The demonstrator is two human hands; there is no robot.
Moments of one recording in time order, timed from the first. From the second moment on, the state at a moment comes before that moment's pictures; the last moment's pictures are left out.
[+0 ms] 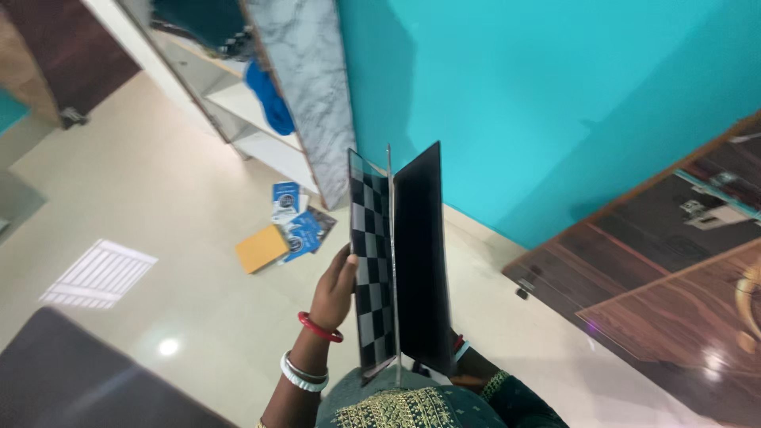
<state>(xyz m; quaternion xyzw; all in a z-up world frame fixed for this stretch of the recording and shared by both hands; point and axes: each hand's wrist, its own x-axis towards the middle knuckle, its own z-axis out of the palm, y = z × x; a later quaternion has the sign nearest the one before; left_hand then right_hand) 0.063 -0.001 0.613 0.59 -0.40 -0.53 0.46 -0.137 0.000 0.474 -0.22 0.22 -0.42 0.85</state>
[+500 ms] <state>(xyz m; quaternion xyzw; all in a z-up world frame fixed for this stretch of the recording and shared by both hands) 0.334 0.203 0.579 0.53 0.01 -0.44 0.73 0.156 0.052 0.582 -0.78 0.34 -0.20 0.49</state>
